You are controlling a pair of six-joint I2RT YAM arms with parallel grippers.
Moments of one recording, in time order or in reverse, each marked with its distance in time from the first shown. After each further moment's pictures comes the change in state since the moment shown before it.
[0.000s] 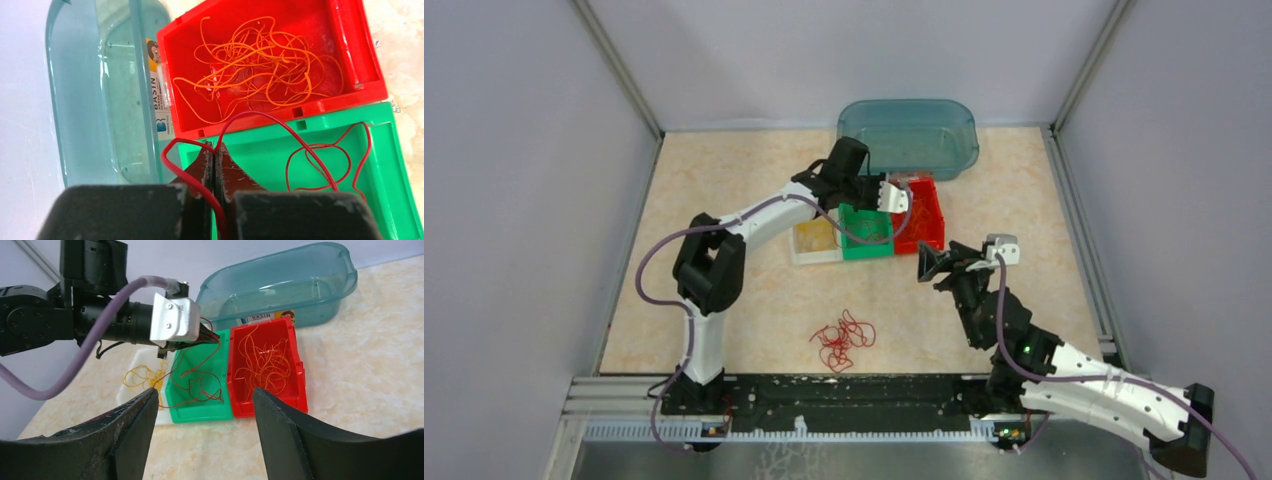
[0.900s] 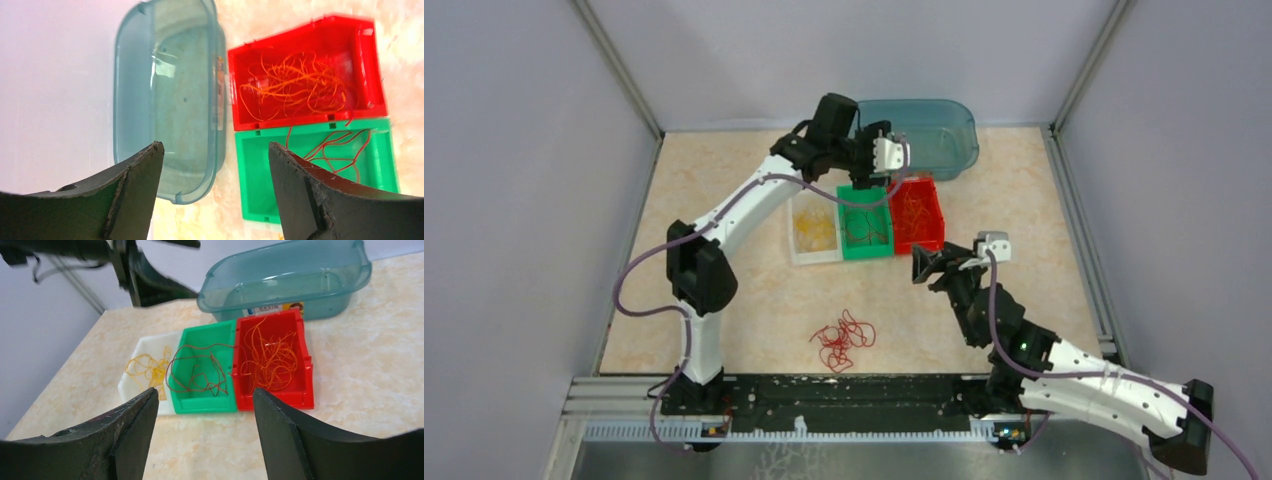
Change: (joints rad) left arm 0.020 0.023 0.345 -0.278 -0.018 -0.091; right arm 0.000 0.023 0.016 -0.047 -0.019 0.023
